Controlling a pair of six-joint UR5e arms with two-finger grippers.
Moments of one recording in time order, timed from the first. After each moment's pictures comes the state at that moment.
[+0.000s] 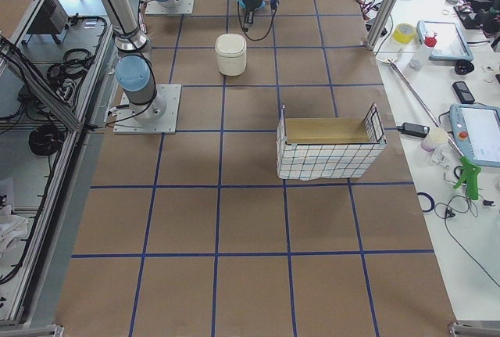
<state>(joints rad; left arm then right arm) -1.54 -1.52 -1.60 -1.55 1.57 0.07 1.76 -1.54 1.81 -1.65 -1.53 0.18</state>
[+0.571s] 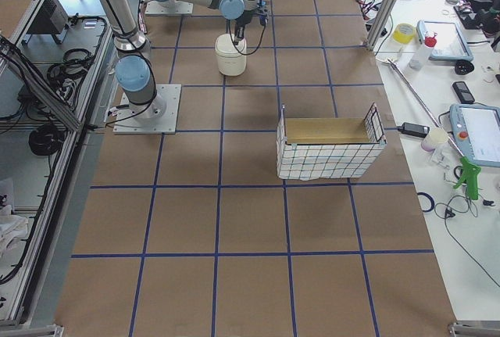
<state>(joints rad) -1.54 -1.52 -1.60 -1.55 1.57 0.07 1.78 -1.54 1.94 -1.72 -1.54 0.18</state>
